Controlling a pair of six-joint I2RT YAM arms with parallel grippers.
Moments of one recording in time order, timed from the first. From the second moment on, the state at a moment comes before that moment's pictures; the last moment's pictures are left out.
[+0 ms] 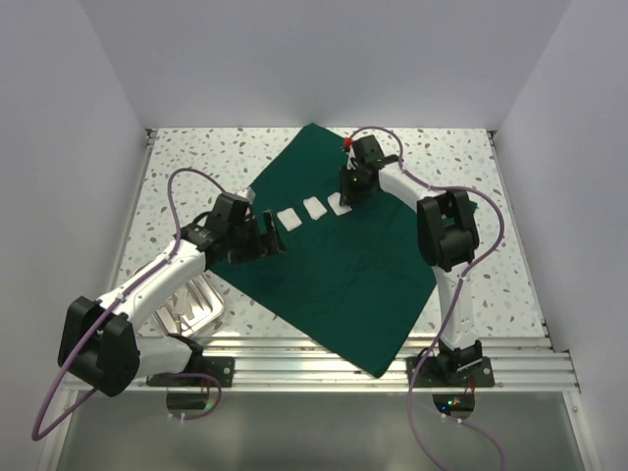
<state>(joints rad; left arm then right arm) -0.44 1.26 0.87 -0.51 0.12 -0.65 0.37 2.25 1.78 -0.53 -0.17 0.24</state>
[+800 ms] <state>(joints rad) -0.45 1.26 0.86 -0.50 0.12 -0.65 0.34 2.21 1.71 -0.57 -0.20 0.28</state>
